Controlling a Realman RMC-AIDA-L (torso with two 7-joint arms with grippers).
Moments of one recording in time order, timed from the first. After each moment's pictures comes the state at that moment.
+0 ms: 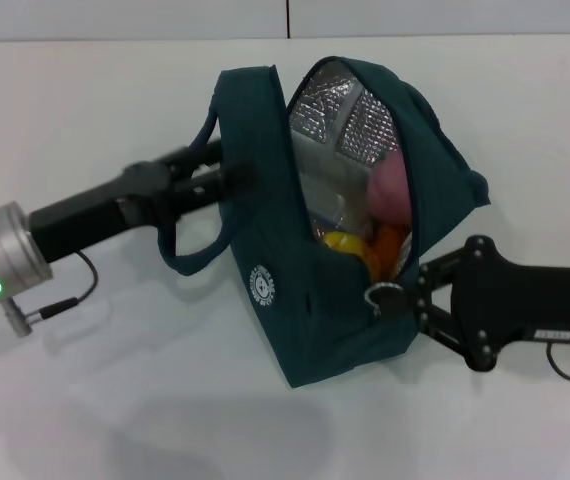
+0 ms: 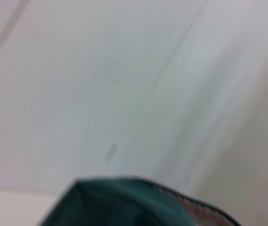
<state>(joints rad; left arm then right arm) -0.44 -2.09 0.71 0.45 1.62 1.62 -1.47 0.39 2.01 -1.39 -0.65 -1.33 -1.59 1.02</state>
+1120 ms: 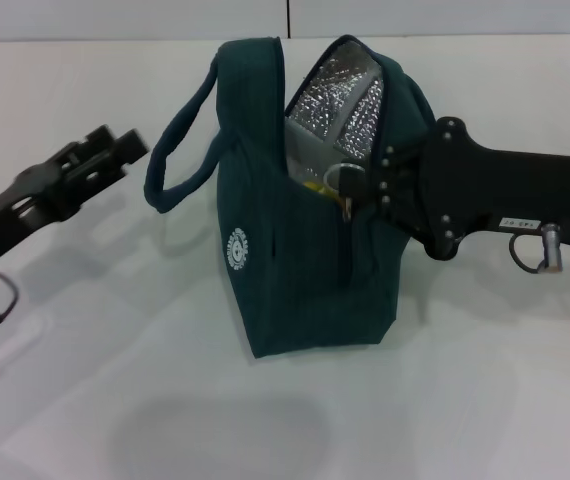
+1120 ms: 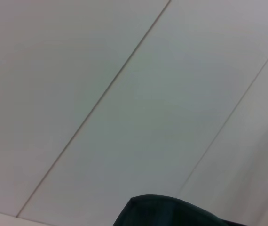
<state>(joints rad) -0.30 -2.07 0.69 0.44 1.45 1.60 -1.43 0.49 2.02 -1.40 -0.75 -1.21 -1.52 1.09</state>
